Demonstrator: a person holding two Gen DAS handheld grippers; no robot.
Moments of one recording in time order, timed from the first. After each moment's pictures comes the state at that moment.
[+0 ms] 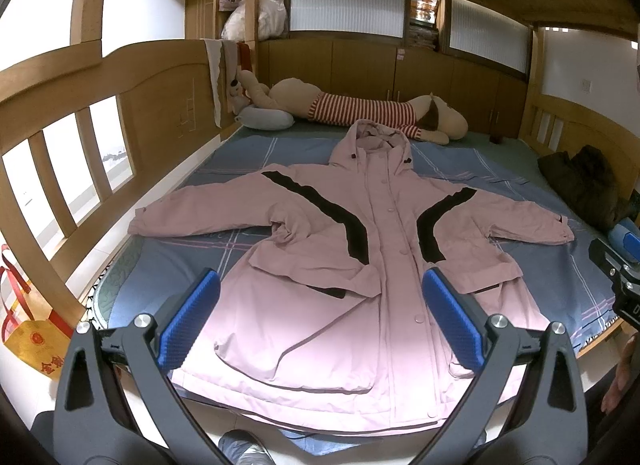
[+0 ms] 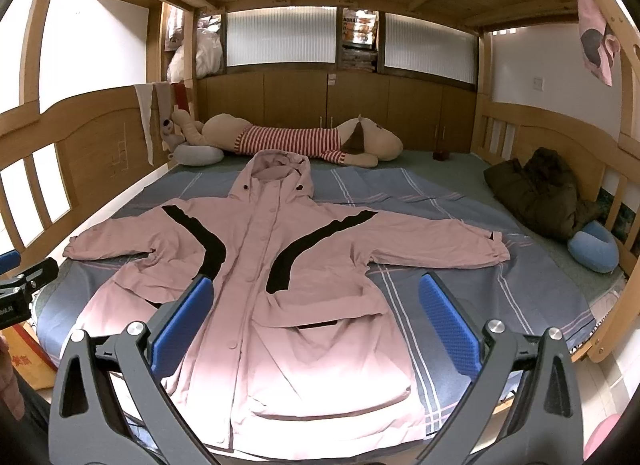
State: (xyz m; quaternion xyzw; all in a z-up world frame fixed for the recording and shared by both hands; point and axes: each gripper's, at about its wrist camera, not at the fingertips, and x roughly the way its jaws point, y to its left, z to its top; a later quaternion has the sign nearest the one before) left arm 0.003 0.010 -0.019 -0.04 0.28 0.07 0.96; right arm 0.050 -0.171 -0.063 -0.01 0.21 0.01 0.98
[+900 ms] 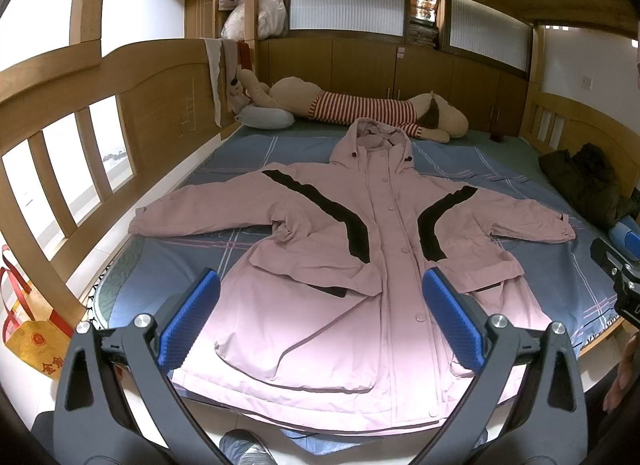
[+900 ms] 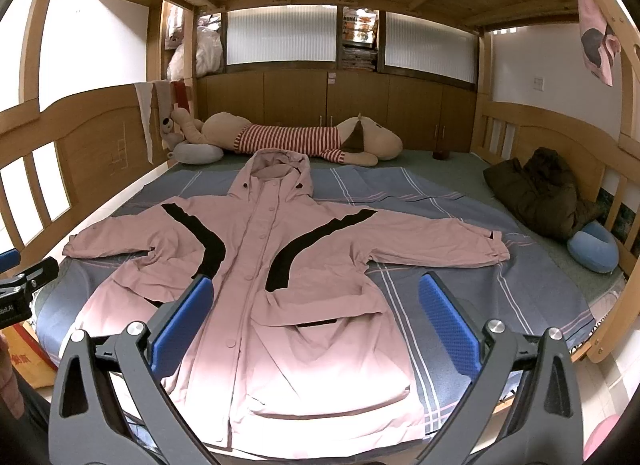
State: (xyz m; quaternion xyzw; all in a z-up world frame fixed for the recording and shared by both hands) left arm 0.003 0.007 -0.020 -0.04 0.28 0.07 0.96; right arm 0.049 -0.174 -0.061 -0.01 0.21 0.01 0.98
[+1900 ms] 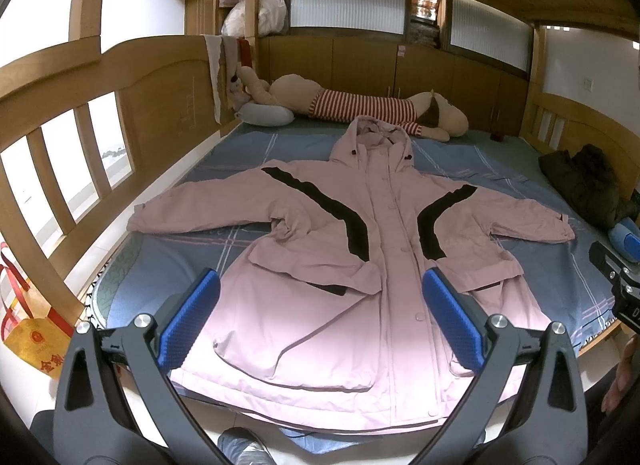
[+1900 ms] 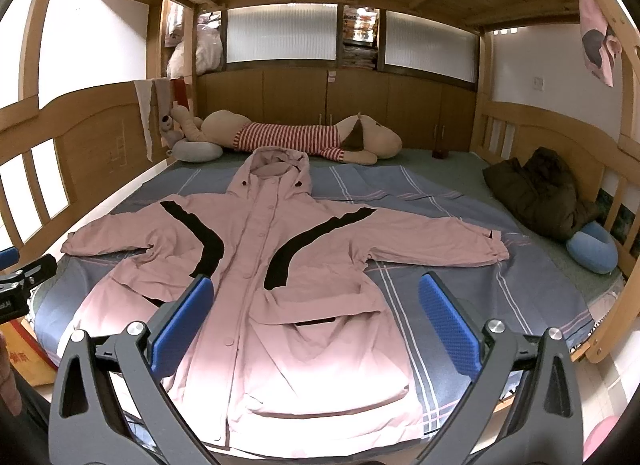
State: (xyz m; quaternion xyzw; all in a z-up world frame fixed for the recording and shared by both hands) left arm 0.003 0.008 -0.022 -0.03 0.28 0.07 0.96; right arm 0.049 -0.177 -0.063 -0.01 0.21 0.02 0.98
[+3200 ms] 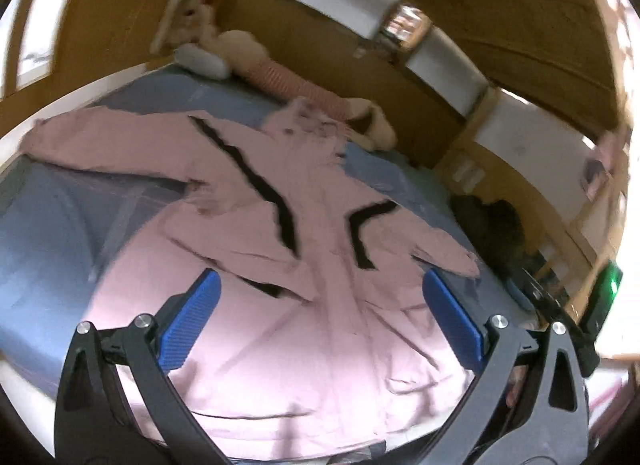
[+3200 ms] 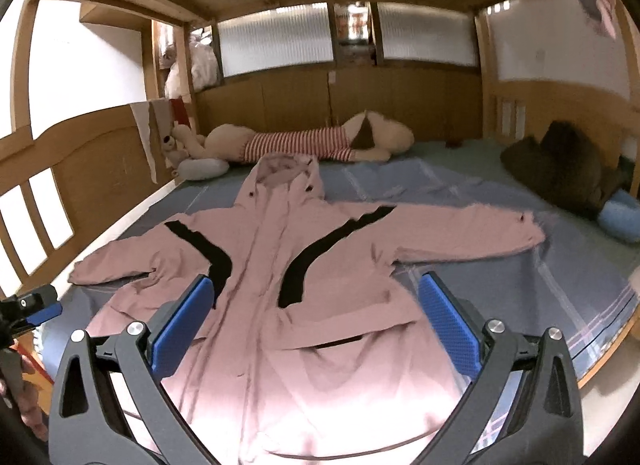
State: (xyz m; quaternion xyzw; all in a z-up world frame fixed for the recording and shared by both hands) left arm 0.057 0.109 -0.089 -0.24 0.29 -0.10 0.92; right arm 0.101 -0.183 -0.100 0.06 0.20 0.05 0.98
